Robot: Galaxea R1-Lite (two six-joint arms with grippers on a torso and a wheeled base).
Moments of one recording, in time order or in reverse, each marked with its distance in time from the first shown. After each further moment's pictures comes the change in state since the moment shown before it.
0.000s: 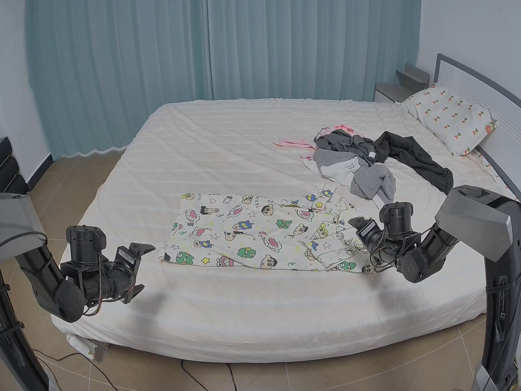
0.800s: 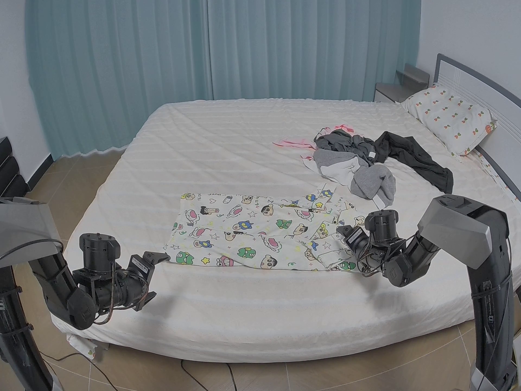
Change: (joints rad) left arm -0.068 0.061 0.013 -0.052 0.007 -0.002; right arm 0.022 0.126 -0.131 0.016 0.004 -0.013
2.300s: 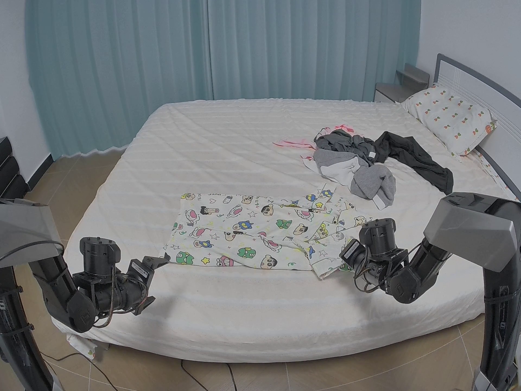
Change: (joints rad) left arm 0.001 0.004 0.024 -0.002 0.010 0.003; right arm 0.117 -0.168 0.267 -0.009 -0.142 -0.029
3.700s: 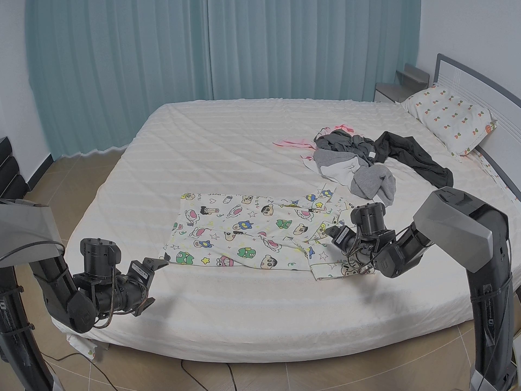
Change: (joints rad) left arm 0.000 0.006 0.004 0.000 0.002 0.004; right arm -0.078 0.161 -0.408 0.236 0.096 -0.106
